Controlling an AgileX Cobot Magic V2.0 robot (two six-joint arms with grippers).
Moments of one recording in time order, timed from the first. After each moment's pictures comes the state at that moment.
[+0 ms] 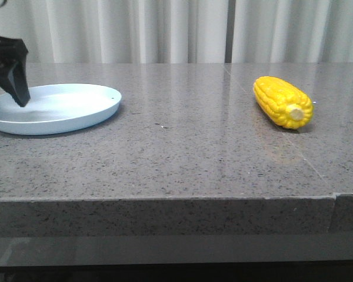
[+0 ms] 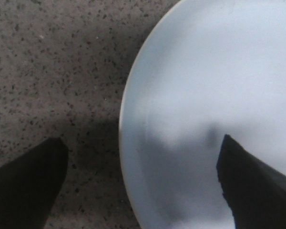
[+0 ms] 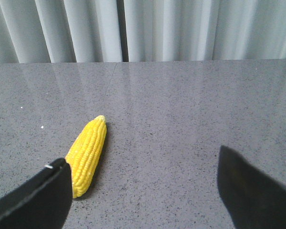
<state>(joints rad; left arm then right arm) -0.11 1.69 -1.26 -0.09 0.77 0.00 0.01 0.39 -0.61 0.09 0.47 0.01</state>
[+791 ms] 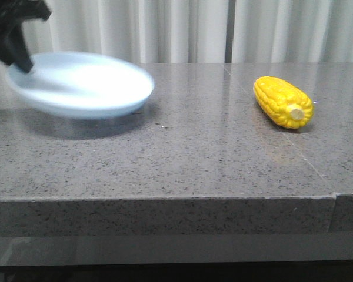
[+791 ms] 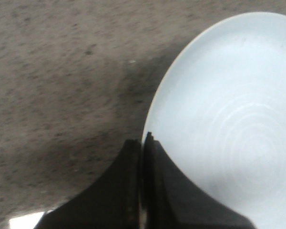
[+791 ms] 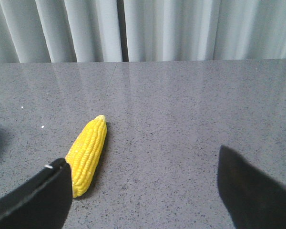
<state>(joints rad) -0.20 1.63 -1.35 -0.22 0.78 0.02 0.01 0.39 -0.61 0.09 0.47 0.01</state>
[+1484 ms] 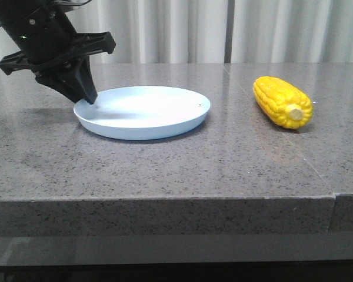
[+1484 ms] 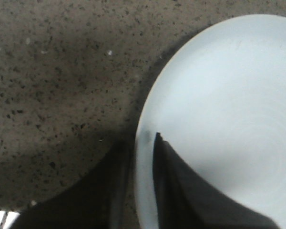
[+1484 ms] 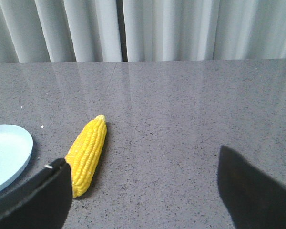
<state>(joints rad) -0.31 1.80 -1.38 -0.32 0.71 0.04 0.01 0.39 -0.61 0.09 0.47 0.01</state>
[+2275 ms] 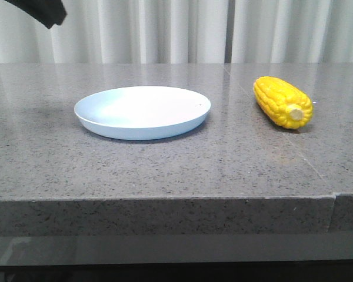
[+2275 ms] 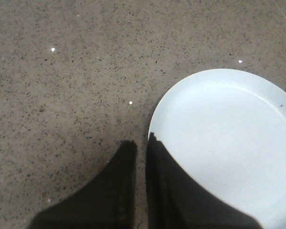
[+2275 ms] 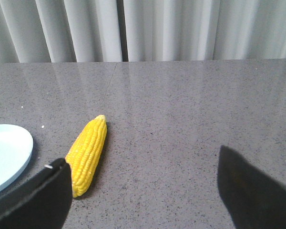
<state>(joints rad) -0.31 1.50 -1.33 -0.15 0.71 0.07 0.01 0.39 -0.61 0.09 0.47 0.01</state>
